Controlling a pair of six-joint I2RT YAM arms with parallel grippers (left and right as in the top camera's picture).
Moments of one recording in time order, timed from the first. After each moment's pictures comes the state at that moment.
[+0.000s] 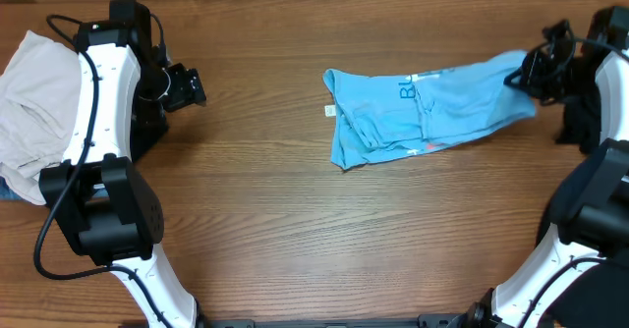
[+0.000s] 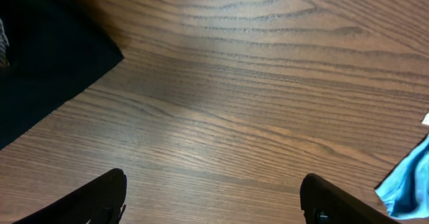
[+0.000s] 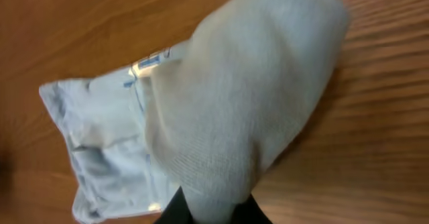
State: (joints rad) left arm 0.13 2.05 1.86 -1.29 0.15 -0.25; right arm -0.37 2.10 1.89 -1.14 -0.50 -0.08
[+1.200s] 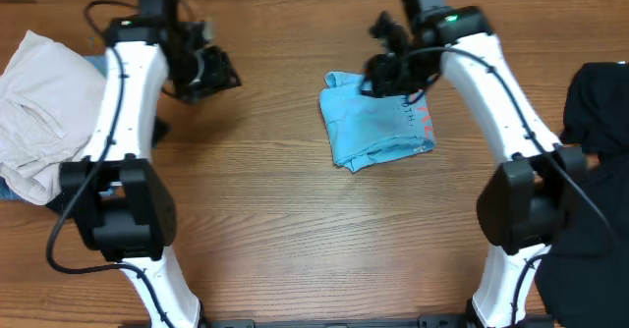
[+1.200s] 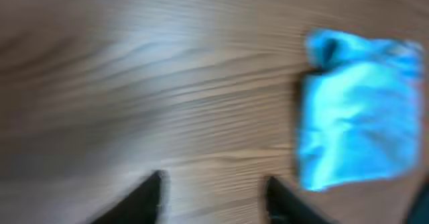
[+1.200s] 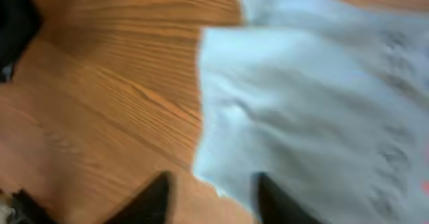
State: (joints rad) left arm 0.02 2.05 1.86 -1.12 0.42 -0.16; right arm 0.22 2.07 1.94 -1.20 -0.44 0.01
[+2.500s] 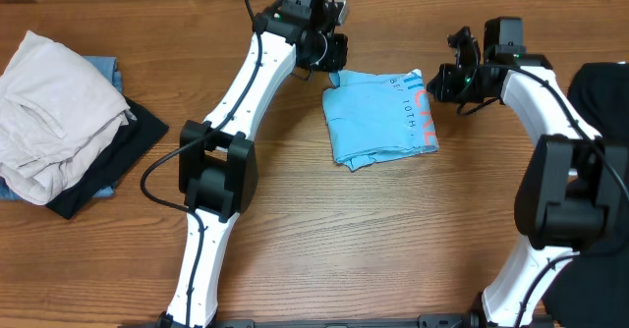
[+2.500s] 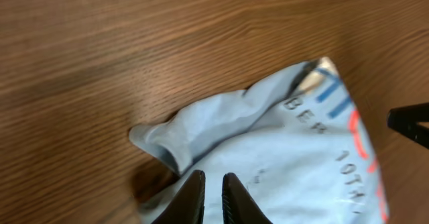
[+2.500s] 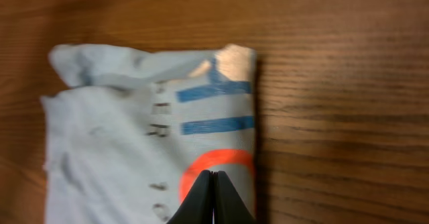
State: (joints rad) left arm -0.38 2.47 2.32 -0.91 0.37 -0.20; right arm -0.07 2.06 1.52 -0.64 -0.47 0.01
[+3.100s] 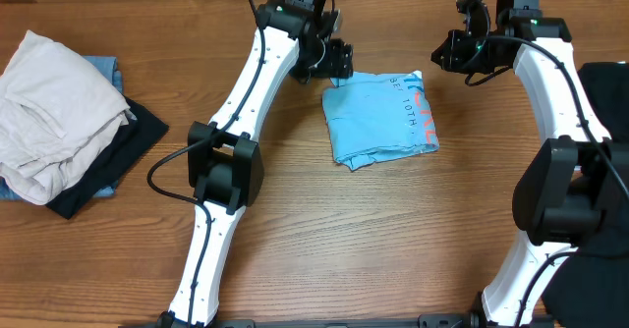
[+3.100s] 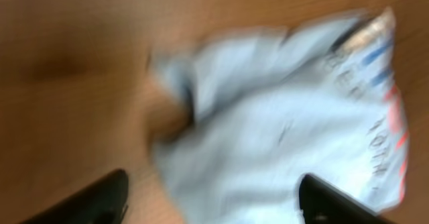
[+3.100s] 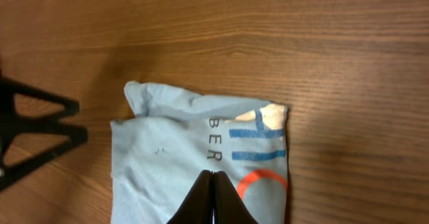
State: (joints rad) left arm -0.38 2.58 2.54 -1.24 0.34 -0.27; right arm -0.07 2.09 1.82 -0.87 -0.52 0.02
